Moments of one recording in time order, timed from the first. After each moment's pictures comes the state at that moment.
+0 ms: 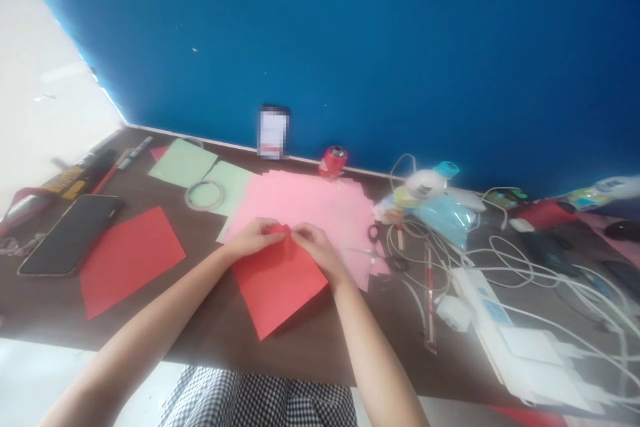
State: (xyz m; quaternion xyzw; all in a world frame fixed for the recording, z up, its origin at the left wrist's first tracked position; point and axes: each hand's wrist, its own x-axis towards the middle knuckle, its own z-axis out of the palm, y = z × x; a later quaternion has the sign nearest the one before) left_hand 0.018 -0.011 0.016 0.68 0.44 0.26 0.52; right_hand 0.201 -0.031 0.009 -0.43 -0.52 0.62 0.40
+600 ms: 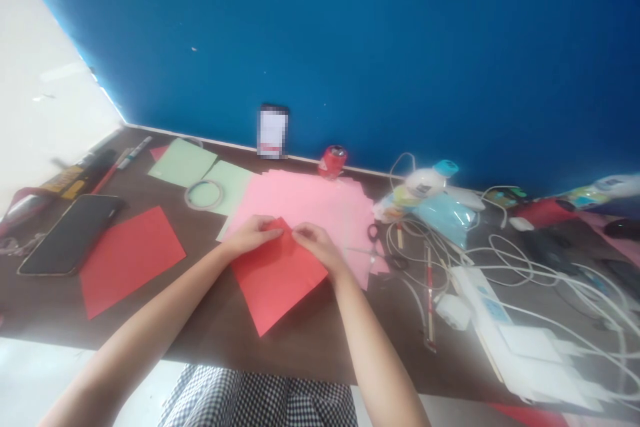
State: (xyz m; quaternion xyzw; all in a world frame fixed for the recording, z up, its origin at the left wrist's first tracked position) left_hand 0.015 -0.011 0.017 0.64 0.44 0.26 0.57; right_hand 0.207 -0.027 0.008 -0.45 -0.55 0.58 0.39
